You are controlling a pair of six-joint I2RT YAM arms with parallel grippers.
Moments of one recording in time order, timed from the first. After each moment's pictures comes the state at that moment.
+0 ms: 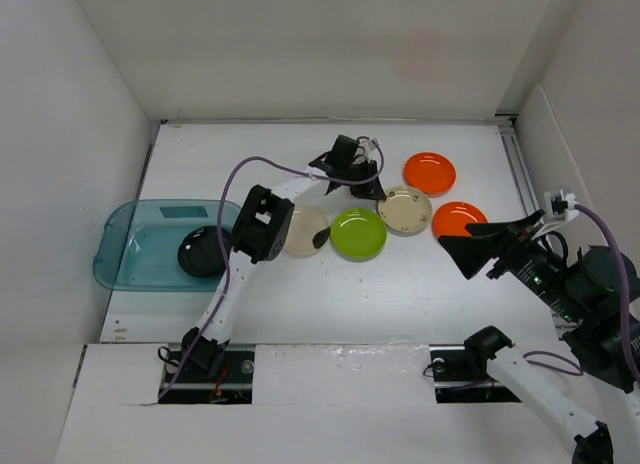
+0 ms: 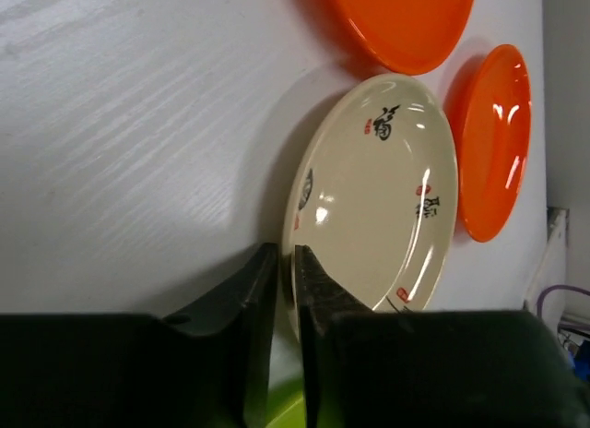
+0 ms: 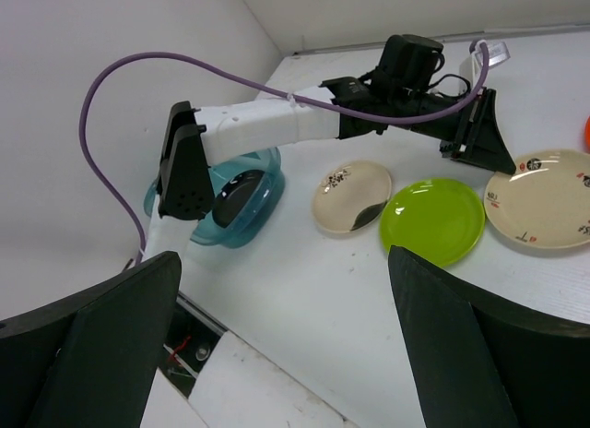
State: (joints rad) left arm -0.59 2.56 2.07 -0.22 0.60 -0.55; right arm 0.48 0.48 1.16 -0.70 -0.16 0.51
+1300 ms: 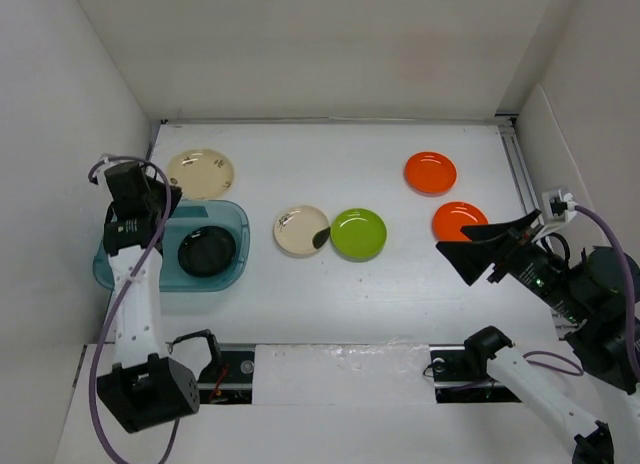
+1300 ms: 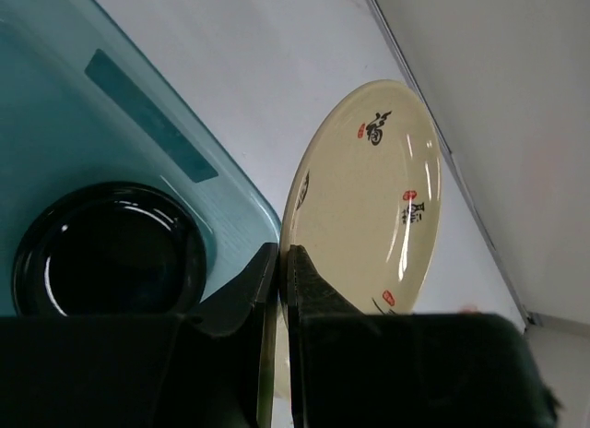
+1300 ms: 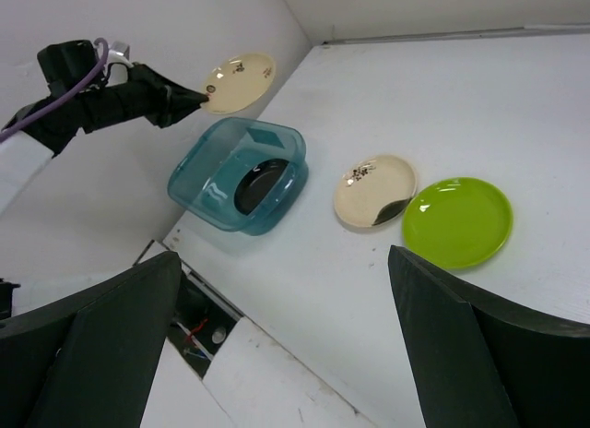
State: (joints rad) left arm 0.27 1.07 1.06 -0.53 0.04 -0.82; right arm 0.48 0.48 1.18 -0.71 -0.22 0.51
